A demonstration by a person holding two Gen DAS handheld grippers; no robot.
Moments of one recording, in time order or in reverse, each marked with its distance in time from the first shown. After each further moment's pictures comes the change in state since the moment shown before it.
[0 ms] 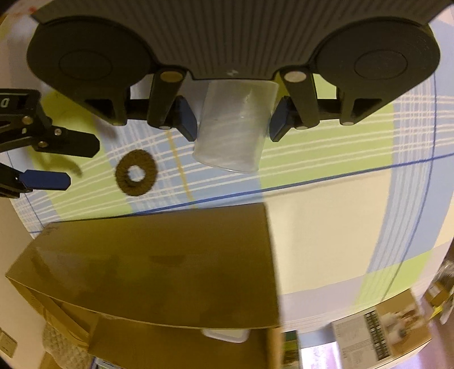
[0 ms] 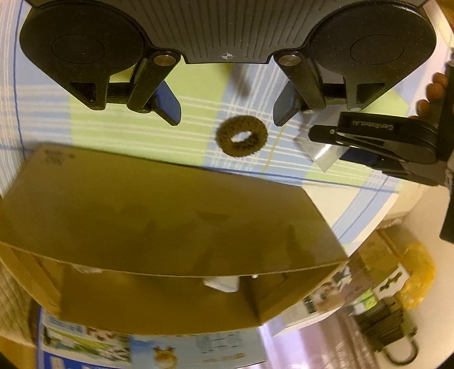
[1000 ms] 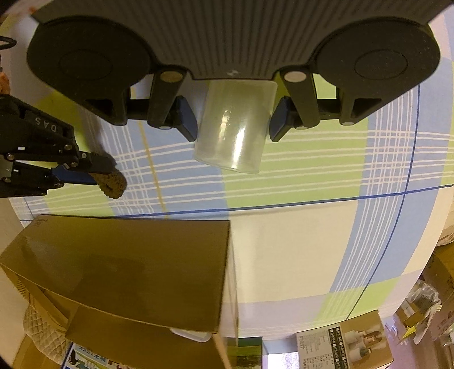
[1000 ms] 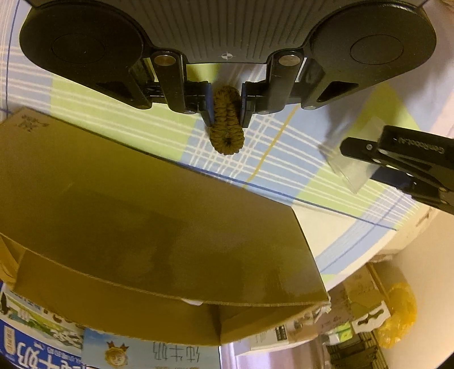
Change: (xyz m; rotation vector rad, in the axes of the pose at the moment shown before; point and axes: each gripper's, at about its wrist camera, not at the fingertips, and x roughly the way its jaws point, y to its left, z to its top) left arm -0.023 0.017 -0.018 -0.080 0.000 0.032; right arm 0.021 0.013 -0.001 -0.131 0.021 -0.005
